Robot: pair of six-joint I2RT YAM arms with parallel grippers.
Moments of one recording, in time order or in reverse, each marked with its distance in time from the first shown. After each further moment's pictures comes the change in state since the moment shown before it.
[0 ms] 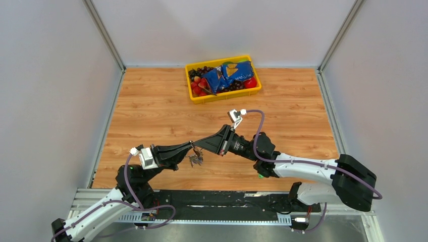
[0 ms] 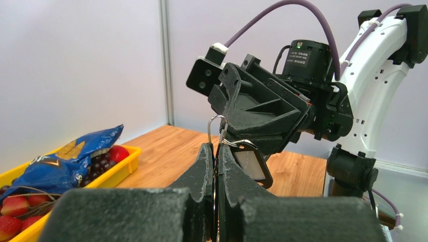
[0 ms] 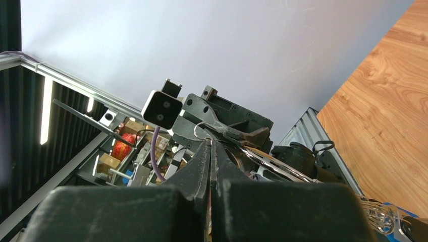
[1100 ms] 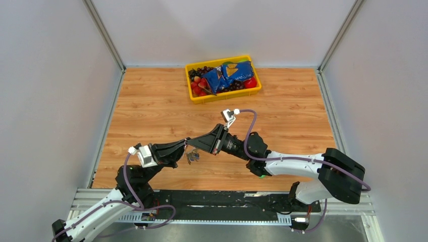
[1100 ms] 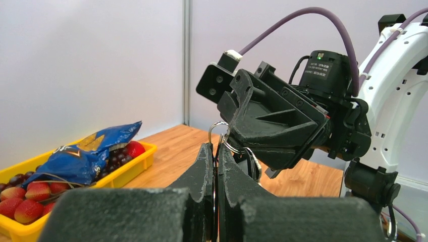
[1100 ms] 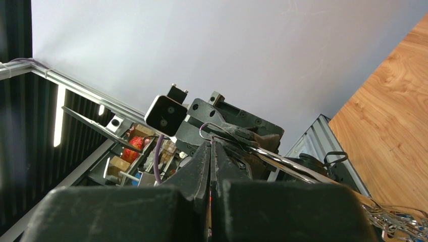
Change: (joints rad) left arm 0.009 -0.007 -0.006 0.002 -0.084 0.000; right arm 0.030 0.128 0.053 0.110 0.031 0.028
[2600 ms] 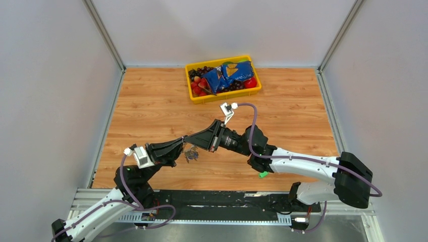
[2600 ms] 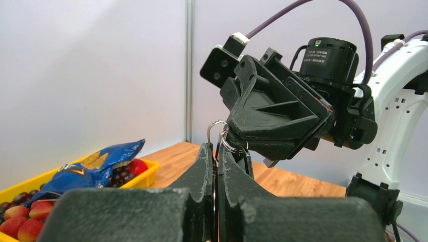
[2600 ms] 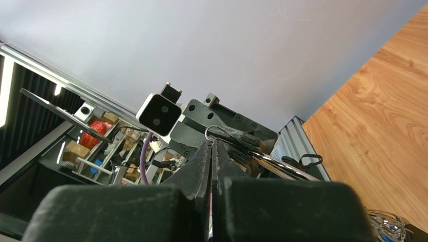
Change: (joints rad) left arm 0.002 0.015 0.003 0.076 0.000 0.001; right arm 0.006 -0.087 0.133 -0.280 -0.011 -0.173
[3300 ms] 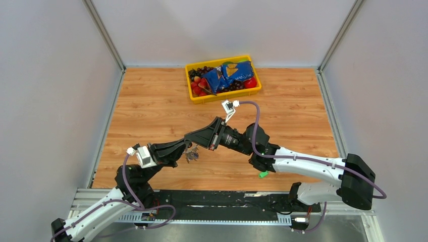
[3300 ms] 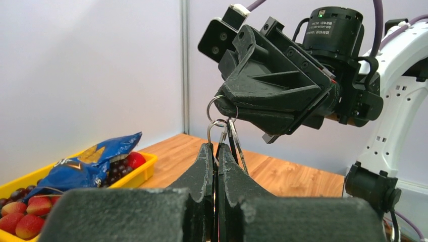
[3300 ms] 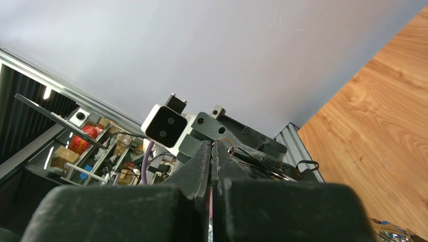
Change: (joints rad) left arm -0.004 0.016 0.010 -0.015 0.011 0.015; right arm 0.015 -0.030 0.063 -0.105 0.032 -0.039
